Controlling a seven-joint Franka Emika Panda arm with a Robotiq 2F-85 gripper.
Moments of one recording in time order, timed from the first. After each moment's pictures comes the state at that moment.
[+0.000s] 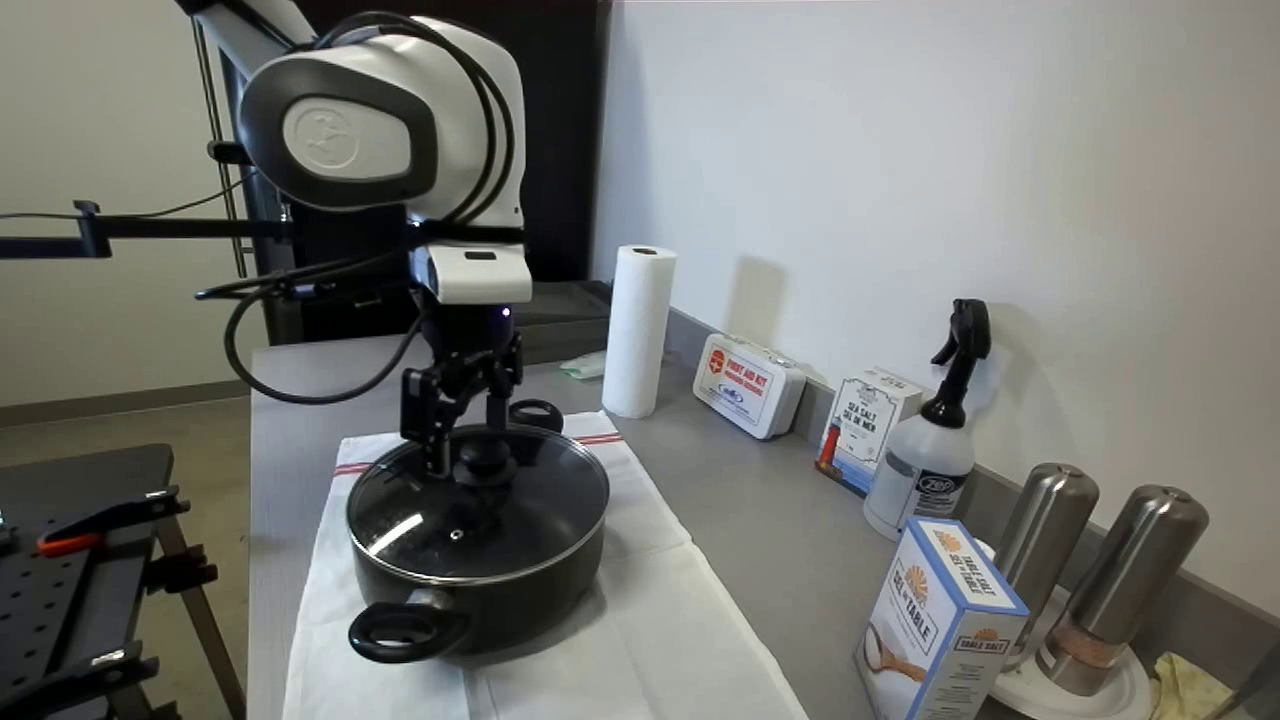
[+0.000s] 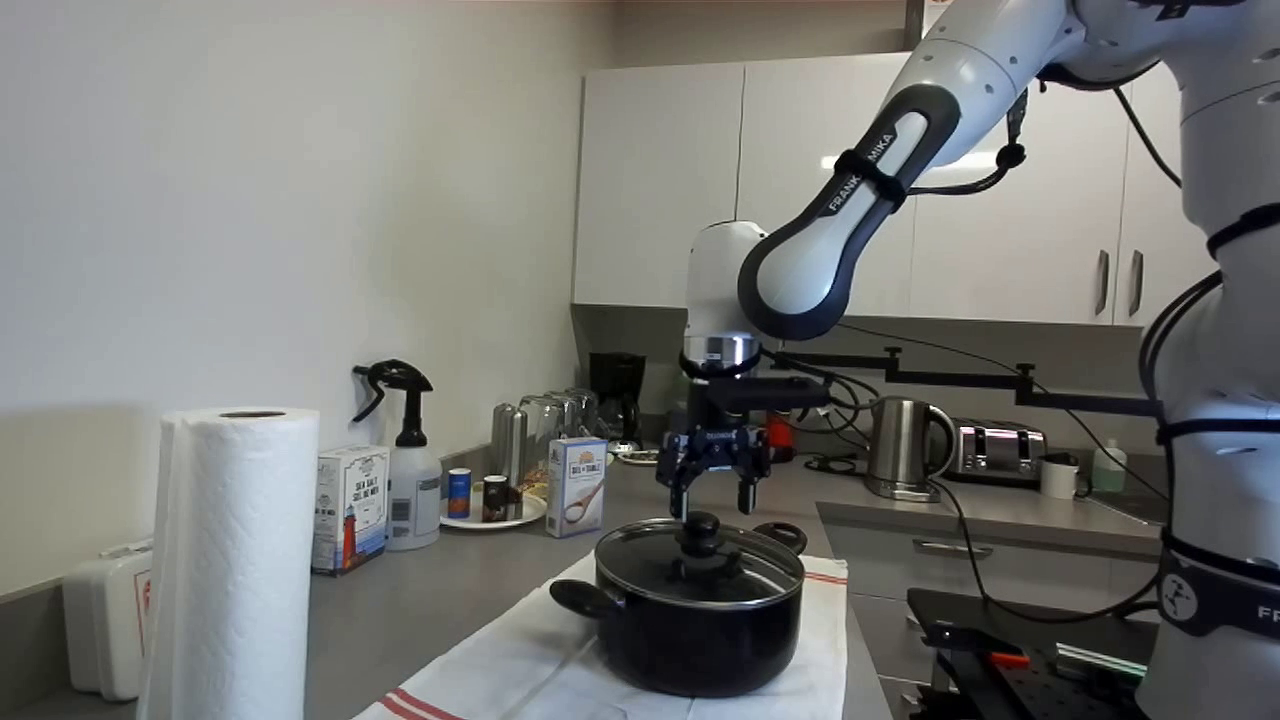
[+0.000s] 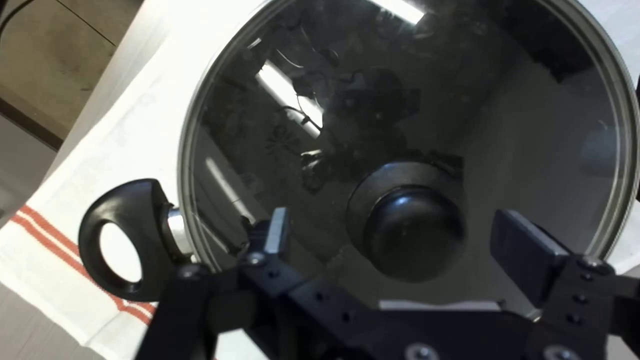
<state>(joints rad) -0.13 0.07 -0.06 -2.47 -0.08 2.56 0.77</state>
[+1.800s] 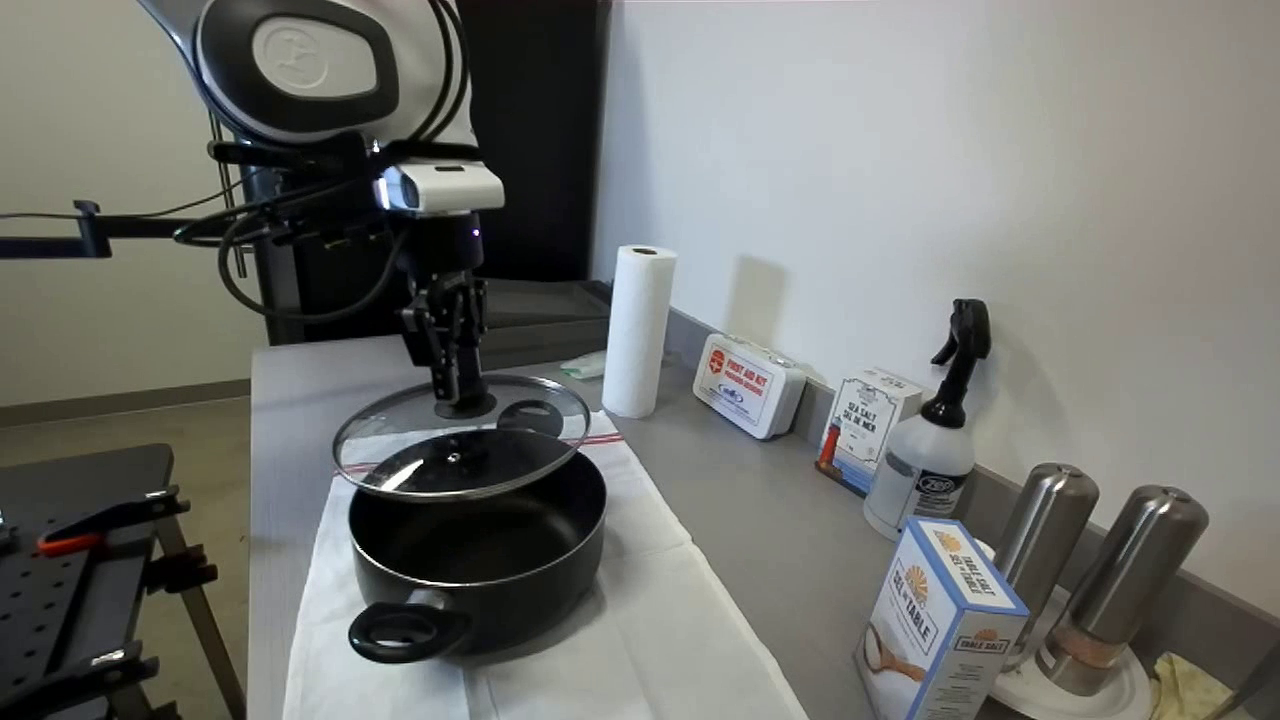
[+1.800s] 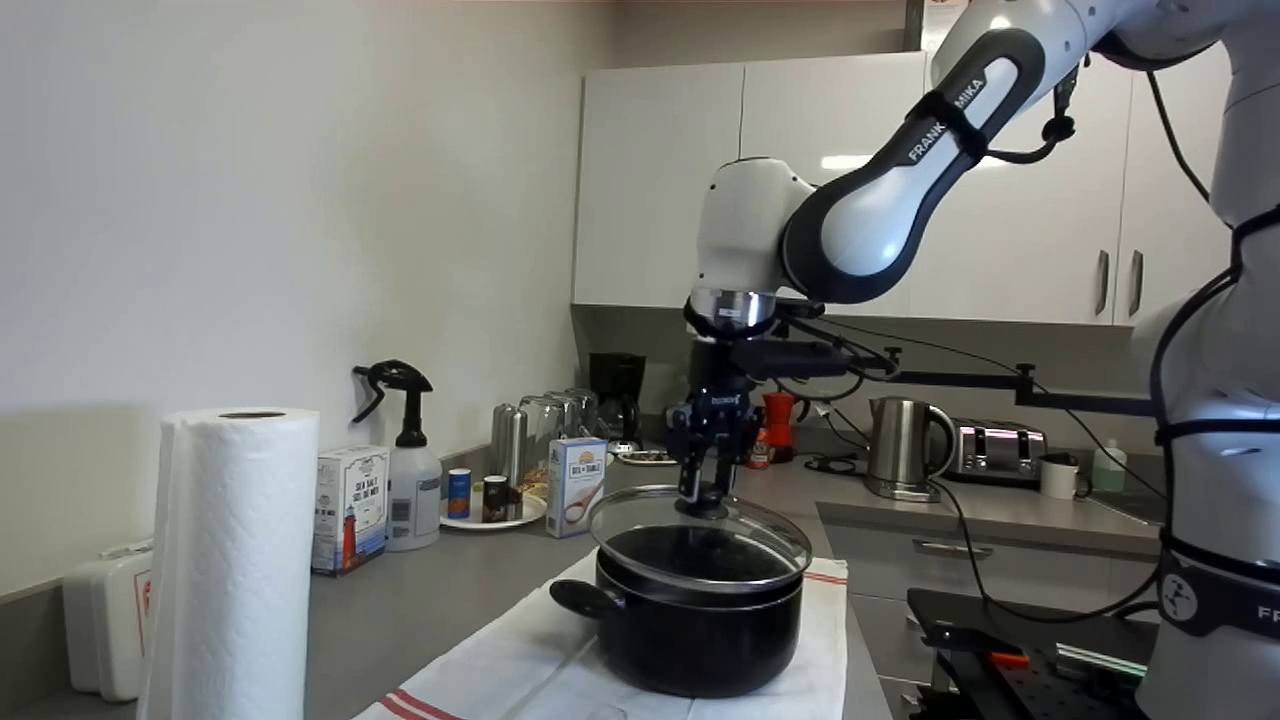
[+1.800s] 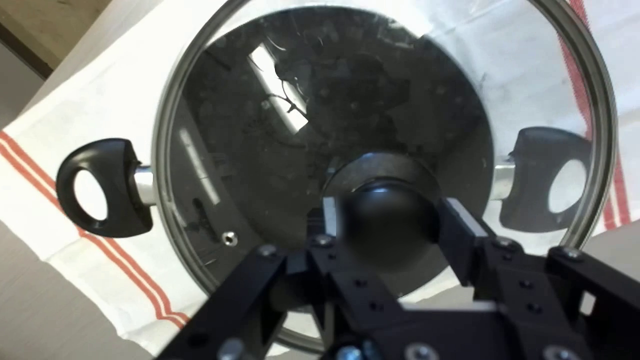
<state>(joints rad) -0.05 -0.09 -0.01 -2.54 -0.22 2.56 0.80</state>
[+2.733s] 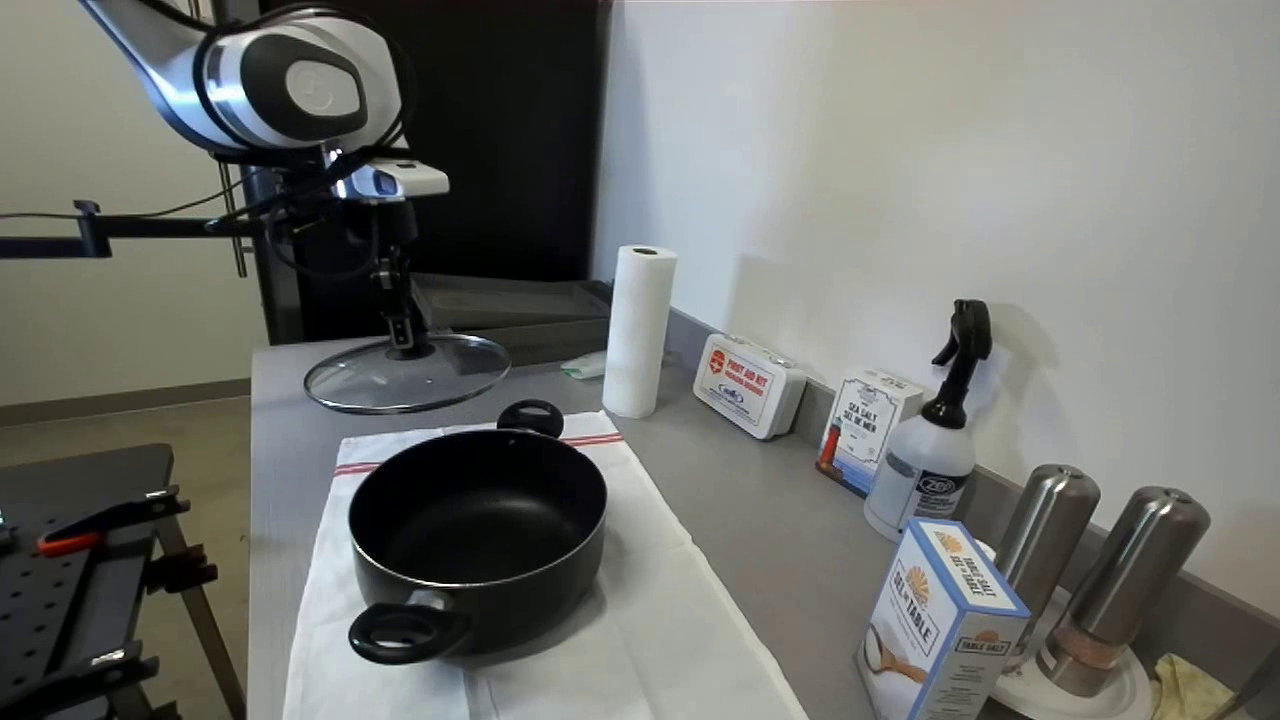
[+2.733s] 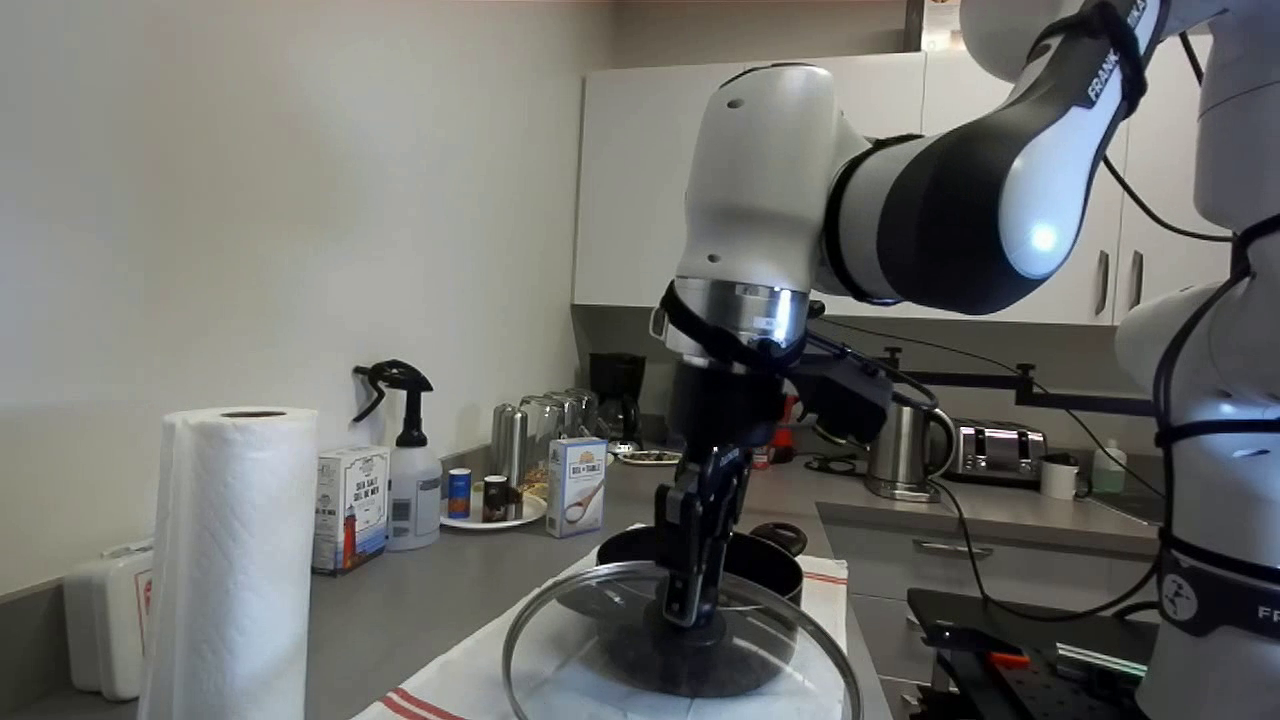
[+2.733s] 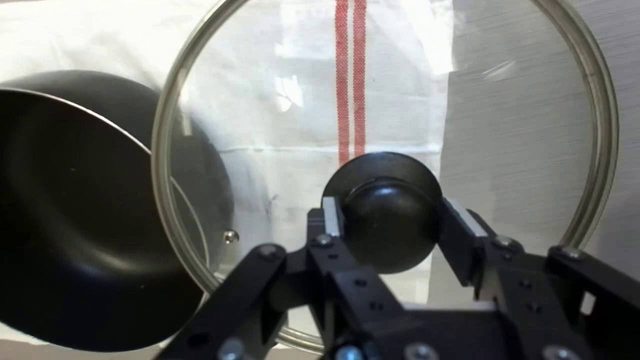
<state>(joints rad) 0.15 0.01 0.23 -2.48 -0.28 2.56 0.83</state>
